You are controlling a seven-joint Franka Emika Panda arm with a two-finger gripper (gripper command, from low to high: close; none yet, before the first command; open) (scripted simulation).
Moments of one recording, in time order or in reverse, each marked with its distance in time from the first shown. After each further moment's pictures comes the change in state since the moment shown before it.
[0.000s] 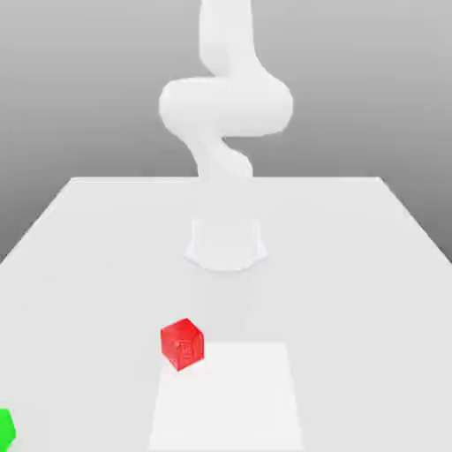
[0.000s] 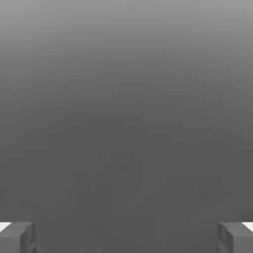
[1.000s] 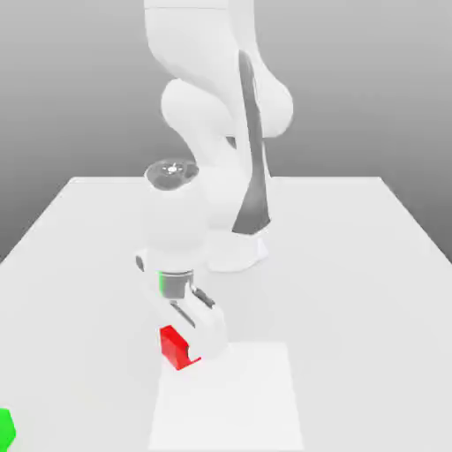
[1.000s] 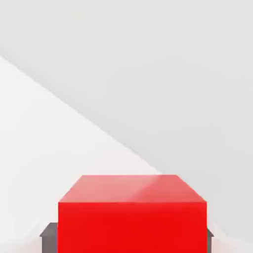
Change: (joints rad) arm -0.211 0.923 0.012 -0.515 -0.060 0.718 0.695
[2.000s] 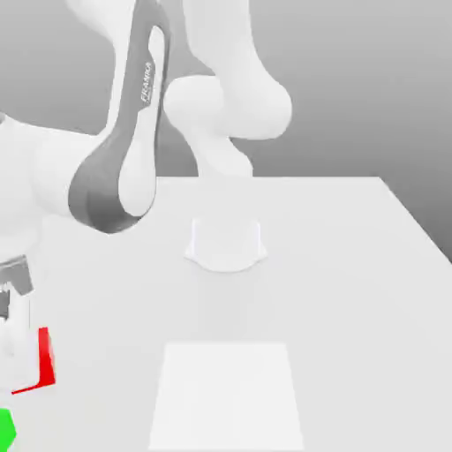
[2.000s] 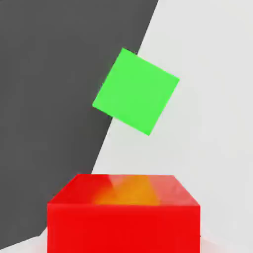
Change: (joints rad) arm -0.189 0.112 -0.117 0.671 0.111 -0.561 -0.097
